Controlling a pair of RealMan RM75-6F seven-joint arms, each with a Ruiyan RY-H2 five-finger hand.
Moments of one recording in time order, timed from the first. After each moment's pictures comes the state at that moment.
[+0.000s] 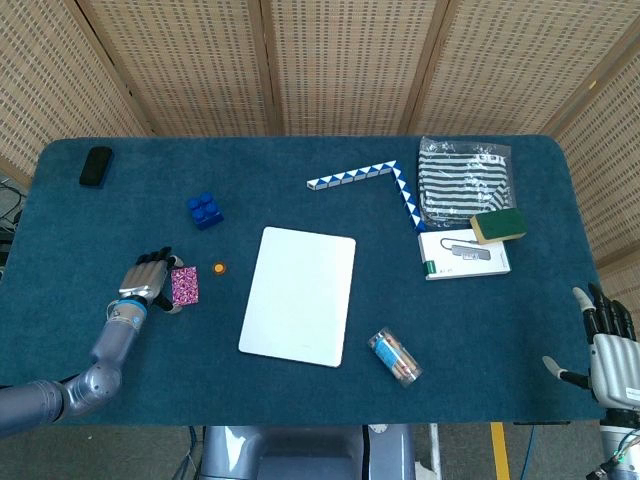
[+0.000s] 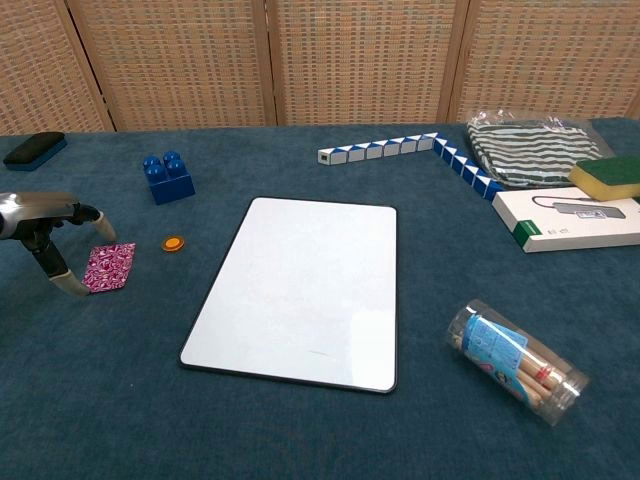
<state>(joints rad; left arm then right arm) -0.79 -1.43 -0.12 -1.43 0.40 0.81 0.51 0.03 -1.15 0.11 -1.64 -1.40 1.49 0.01</state>
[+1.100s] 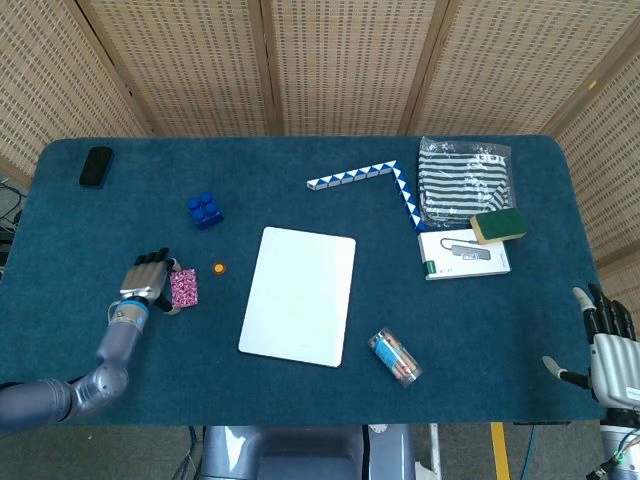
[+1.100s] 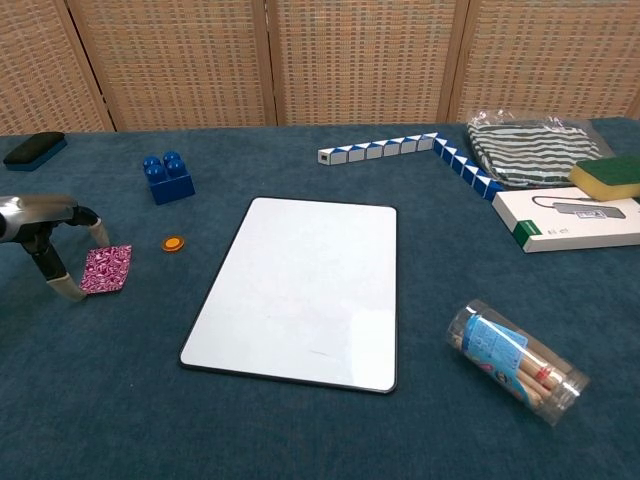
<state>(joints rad) -0.82 -1.45 -0.08 -1.43 0.36 0.87 0.55 0.03 -1.15 0.11 -1.64 -1.40 1.49 0.01</state>
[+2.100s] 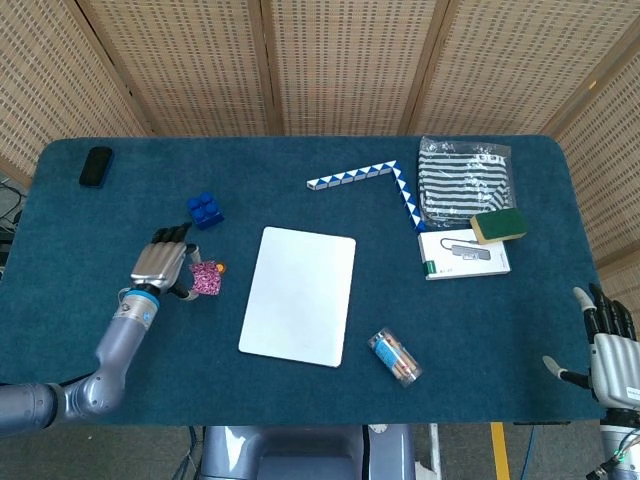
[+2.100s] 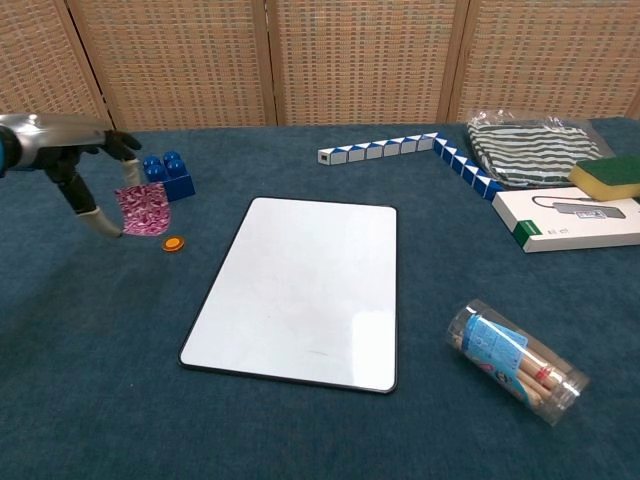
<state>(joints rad) -0.88 -1.31 -0.16 -1.73 0.47 1.00 0.59 0.03 -1.15 0.11 -1.65 -1.39 1.49 0.01</state>
